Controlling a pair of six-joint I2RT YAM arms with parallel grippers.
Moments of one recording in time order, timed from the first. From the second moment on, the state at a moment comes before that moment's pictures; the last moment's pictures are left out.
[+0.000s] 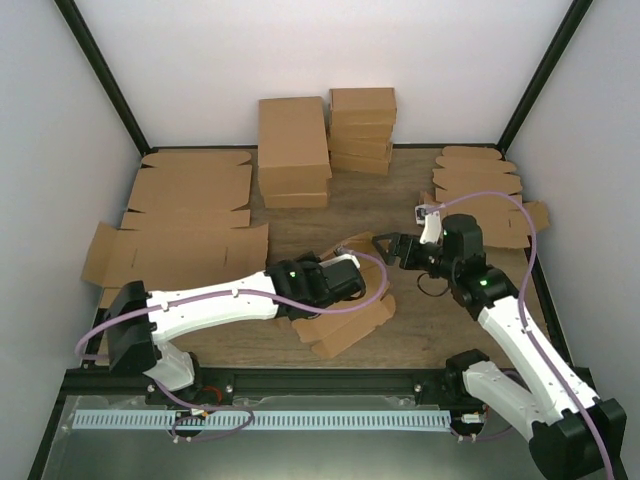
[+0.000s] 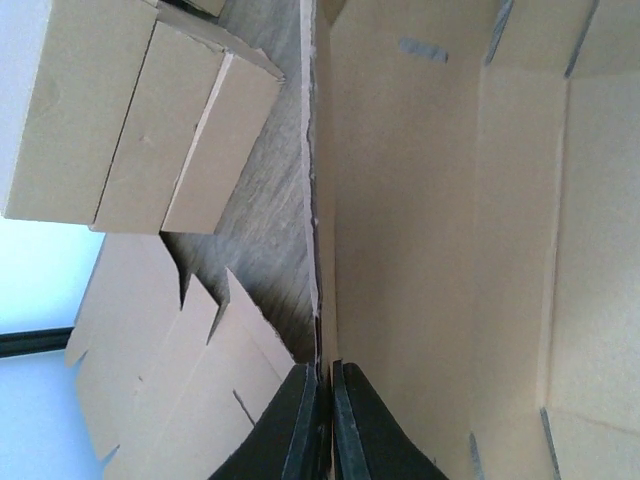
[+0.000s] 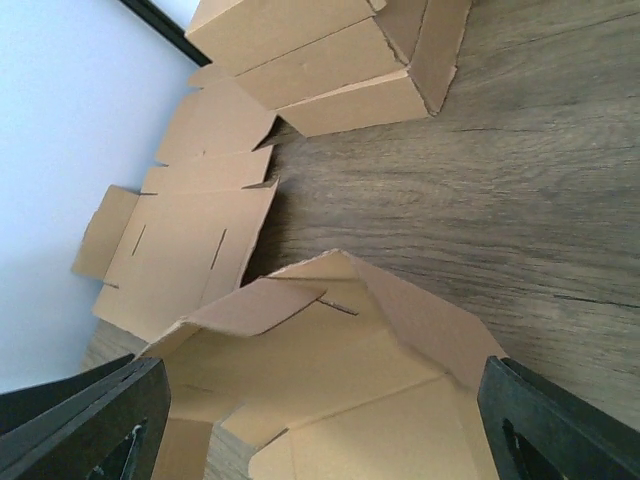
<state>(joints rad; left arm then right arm) -1.22 1.55 1.30 -0.91 -0.75 0.00 0.33 0.86 0.72 -0.36 -0.43 0.51</state>
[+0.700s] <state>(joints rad) -1.24 1.70 1.26 -0.80 -0.74 -0.05 0.34 0.82 0.38 -0.08 -0.56 0.97</state>
